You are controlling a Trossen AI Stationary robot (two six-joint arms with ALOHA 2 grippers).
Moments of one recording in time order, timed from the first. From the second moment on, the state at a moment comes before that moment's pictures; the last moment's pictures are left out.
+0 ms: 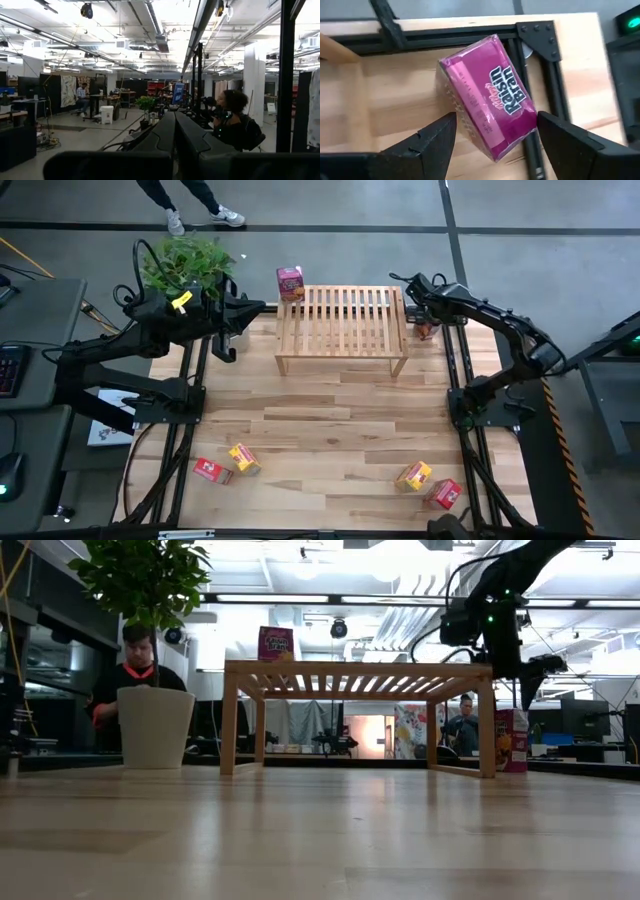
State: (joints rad) left arm 0.15 0.94 1.13 0.18 0.02 -0.03; right arm -0.92 1.46 1.05 -0.97 0.46 0.72
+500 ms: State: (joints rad) left arm 0.15 0.94 1.13 0.18 0.02 -0.03; right arm -0.91 1.45 1.05 -0.98 0.41 0.56
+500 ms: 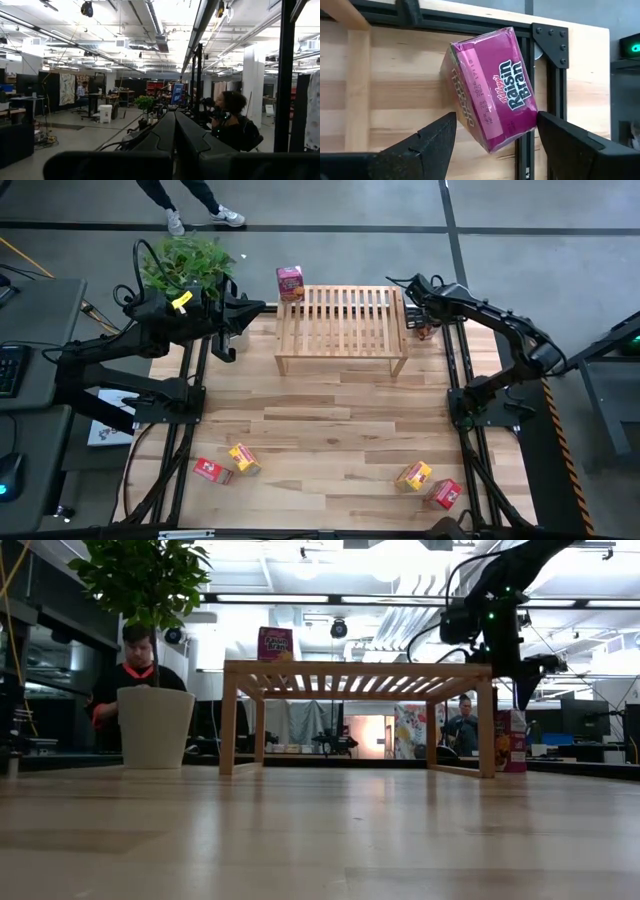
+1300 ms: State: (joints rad) left arm 0.15 0.94 1.13 0.18 0.02 -0.03; right arm -0.95 1.47 1.08 -0.96 0.40 0.44
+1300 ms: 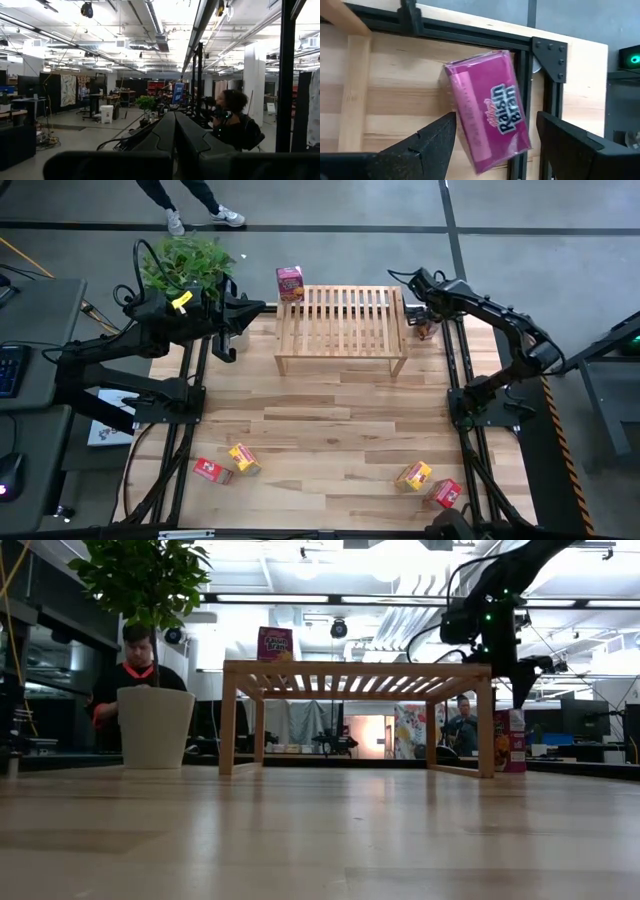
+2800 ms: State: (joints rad) left arm 0.15 0.94 1.13 0.18 0.02 -0.04; right arm -0.46 1.41 1.86 -1.01 0.08 0.33
